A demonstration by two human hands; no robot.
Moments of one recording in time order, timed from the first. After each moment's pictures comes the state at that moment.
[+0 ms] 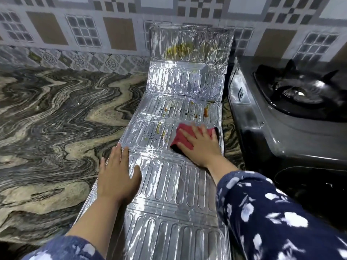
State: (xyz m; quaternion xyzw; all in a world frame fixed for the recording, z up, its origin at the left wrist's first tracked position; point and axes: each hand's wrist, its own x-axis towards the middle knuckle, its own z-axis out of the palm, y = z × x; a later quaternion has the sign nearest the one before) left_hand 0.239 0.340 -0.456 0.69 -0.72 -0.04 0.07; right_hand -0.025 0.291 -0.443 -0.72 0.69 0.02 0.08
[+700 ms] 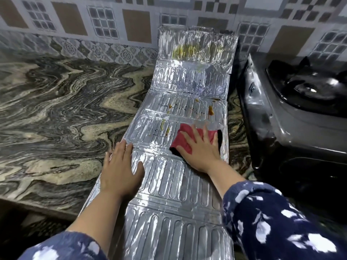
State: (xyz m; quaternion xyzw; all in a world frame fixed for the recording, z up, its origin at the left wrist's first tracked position) left_hand 0.251 0.380 -0.456 0.70 -0.71 -0.06 0.09; right_hand 0.005 0.333 -0.442 -0.75 0.66 0.02 0.10
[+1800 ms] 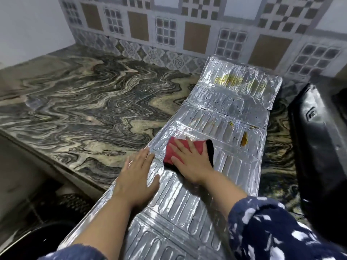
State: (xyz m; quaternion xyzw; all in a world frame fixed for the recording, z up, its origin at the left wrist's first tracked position) left_hand 0.306 0.420 -0.454 0.69 -0.72 -0.06 0.05; right_hand 0.124 0.336 -0.434 -0.86 0.48 0.03 0.16
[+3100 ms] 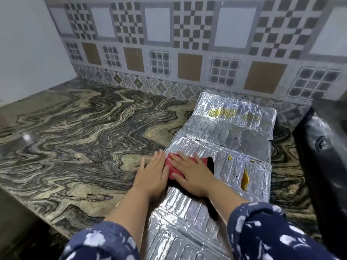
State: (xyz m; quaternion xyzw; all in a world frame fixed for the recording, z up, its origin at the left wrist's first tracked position) left_hand 0.274 0.284 -0.432 0.69 -0.71 -0.12 0.06; right_hand 0.110 0.238 -0.442 -0.91 0.39 -0.02 0.11
